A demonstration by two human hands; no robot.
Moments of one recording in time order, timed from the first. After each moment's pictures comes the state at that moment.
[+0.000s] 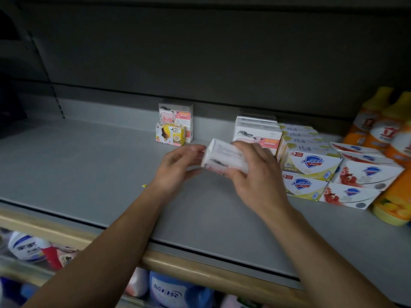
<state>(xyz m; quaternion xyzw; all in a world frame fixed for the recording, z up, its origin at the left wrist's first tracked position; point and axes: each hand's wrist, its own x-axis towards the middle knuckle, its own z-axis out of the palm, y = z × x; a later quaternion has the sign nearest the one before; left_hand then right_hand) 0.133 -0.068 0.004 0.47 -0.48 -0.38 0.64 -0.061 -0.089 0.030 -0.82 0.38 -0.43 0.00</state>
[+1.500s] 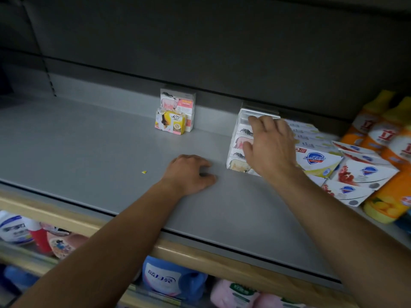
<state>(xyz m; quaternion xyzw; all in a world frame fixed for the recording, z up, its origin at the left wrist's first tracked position) 0.129 -0.079 -0.021 0.70 -0.66 -0.06 0.26 -0.057 -0.141 0.055 -0.80 0.50 -0.23 -0.22</state>
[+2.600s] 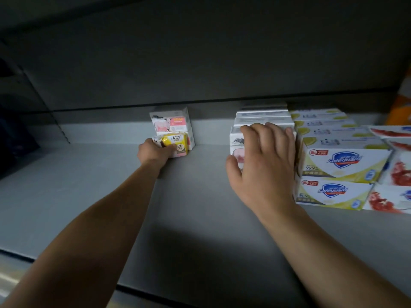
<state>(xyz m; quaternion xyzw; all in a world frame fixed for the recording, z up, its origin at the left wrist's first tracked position) 0.243 -0.207 -0.003 0.82 -0.33 -0.09 0.47 -0.041 -0.148 0.014 -0.74 0.46 -0.47 -0.16</state>
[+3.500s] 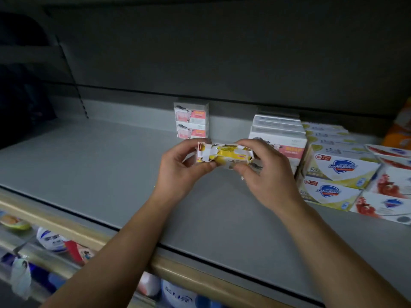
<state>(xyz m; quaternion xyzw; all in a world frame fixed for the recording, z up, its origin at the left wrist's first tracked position) 0.128 -0.046 0.017 0.44 -0.54 -0.20 0.69 -0.049 -0.121 0.027 -0.82 0.27 -0.48 0.15</state>
